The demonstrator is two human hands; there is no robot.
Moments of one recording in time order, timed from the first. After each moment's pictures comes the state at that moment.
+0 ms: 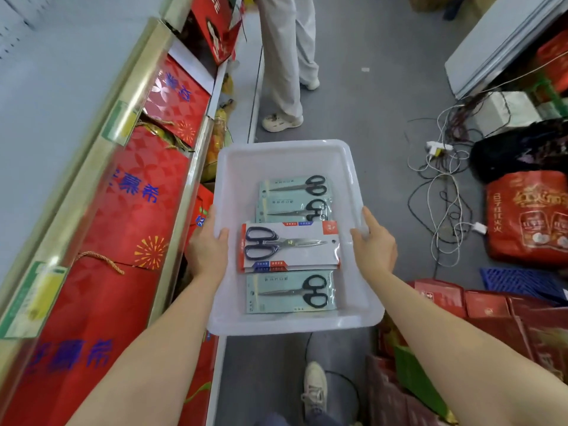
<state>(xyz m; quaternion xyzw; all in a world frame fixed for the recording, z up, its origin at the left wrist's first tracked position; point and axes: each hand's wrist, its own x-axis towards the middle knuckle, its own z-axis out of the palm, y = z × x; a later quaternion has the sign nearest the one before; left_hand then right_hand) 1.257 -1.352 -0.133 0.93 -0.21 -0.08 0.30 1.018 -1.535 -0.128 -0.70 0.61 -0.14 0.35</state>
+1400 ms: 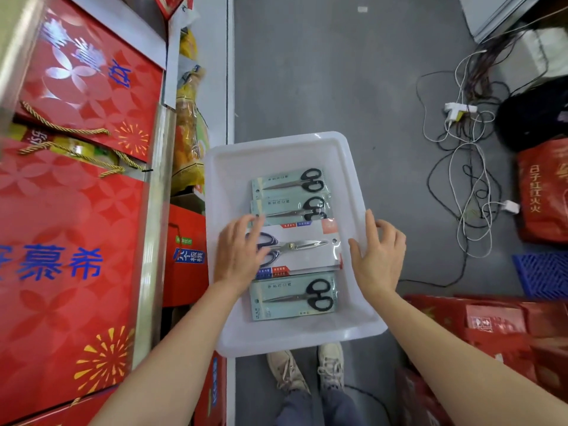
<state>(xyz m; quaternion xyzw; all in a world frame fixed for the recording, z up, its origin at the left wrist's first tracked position) 1.382 -1.489 -0.295 0.83 -0.56 -0.05 0.07 1.146 -1.610 -0.277 -0.79 0.59 -0.11 0.14</state>
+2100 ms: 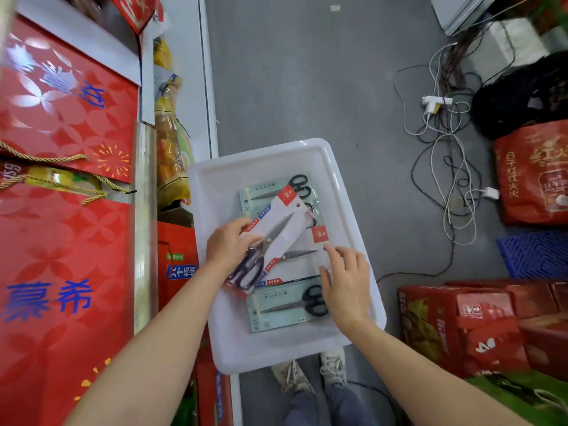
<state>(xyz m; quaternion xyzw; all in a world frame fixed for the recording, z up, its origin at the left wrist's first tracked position) 1.416 -1.535 -0.275 0.84 -0.43 -0.28 0.16 1.165 -1.559 -0.283 -0.82 0.53 -0.15 0.14</state>
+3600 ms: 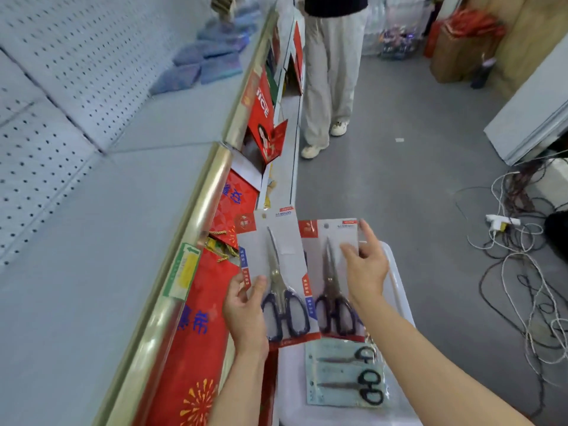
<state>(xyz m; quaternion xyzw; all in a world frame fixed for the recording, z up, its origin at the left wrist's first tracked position) 1.397 -1.456 -0.078 0.67 -0.01 -0.16 0.72 1.306 -1.616 -0.073 -0.47 0.50 -0.41 0.60</state>
